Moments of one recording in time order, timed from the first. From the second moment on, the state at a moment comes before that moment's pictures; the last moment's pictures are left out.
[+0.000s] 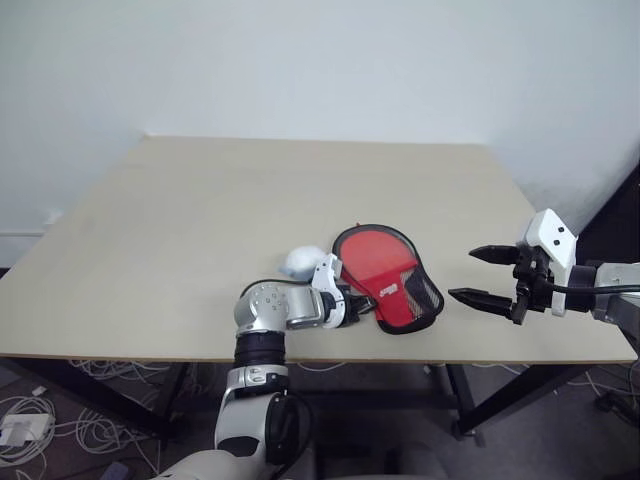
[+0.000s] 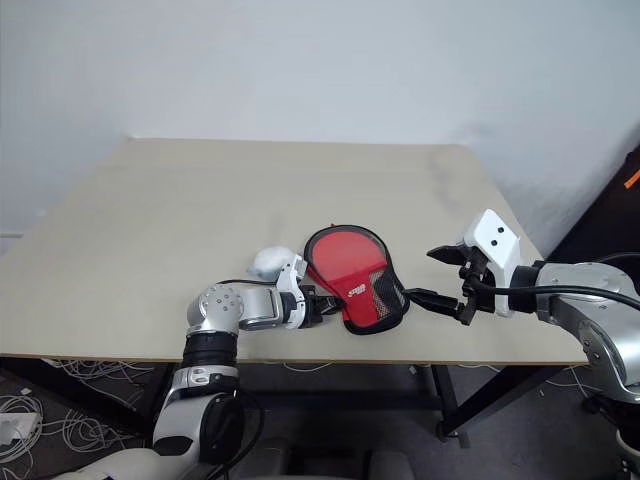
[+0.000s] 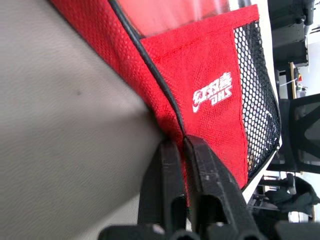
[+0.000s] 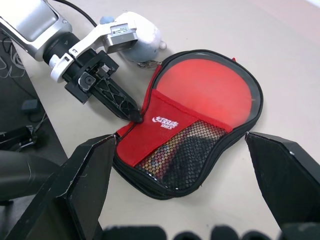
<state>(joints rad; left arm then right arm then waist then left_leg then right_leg) -0.63 -0.10 0.33 0.35 -0.59 1.37 -0.09 -0.22 -0.94 -0.15 -0.44 0.58 0.81 0.88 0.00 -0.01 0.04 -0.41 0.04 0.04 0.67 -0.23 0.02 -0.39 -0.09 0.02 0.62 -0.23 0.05</state>
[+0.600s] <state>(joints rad) -0.60 0.19 0.10 0.17 -0.82 1.61 -0.24 -0.23 -0.92 -0.14 -0.44 0.59 0.81 0.86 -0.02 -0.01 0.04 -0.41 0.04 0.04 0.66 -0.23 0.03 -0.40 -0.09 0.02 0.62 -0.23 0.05</state>
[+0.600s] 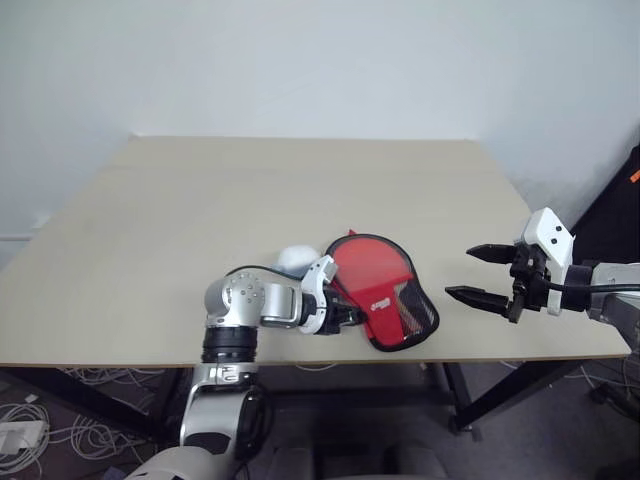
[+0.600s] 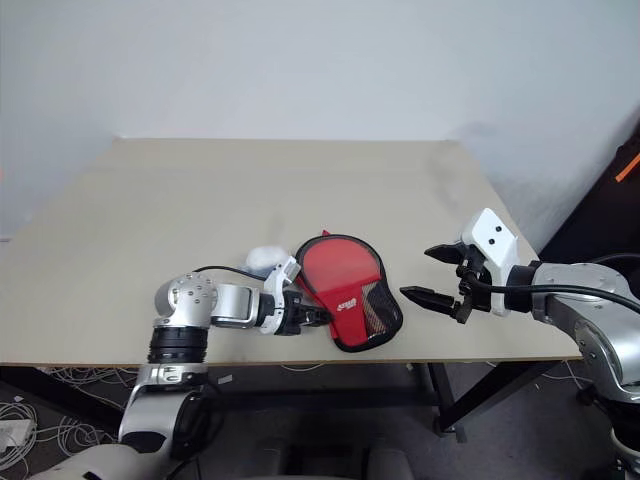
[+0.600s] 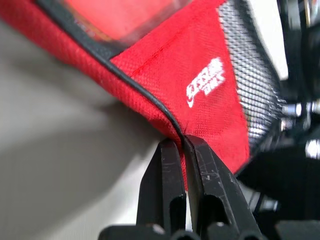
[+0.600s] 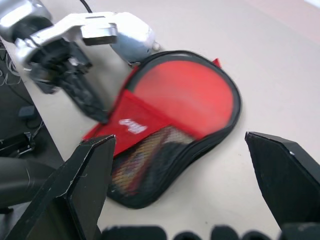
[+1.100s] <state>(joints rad) -0.52 0.44 -0.11 -0.01 -1.15 1.61 -0.27 -0.26 -0.89 -0.11 -0.44 0.58 0.81 0.85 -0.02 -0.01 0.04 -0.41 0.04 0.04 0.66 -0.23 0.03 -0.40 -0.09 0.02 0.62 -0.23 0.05</state>
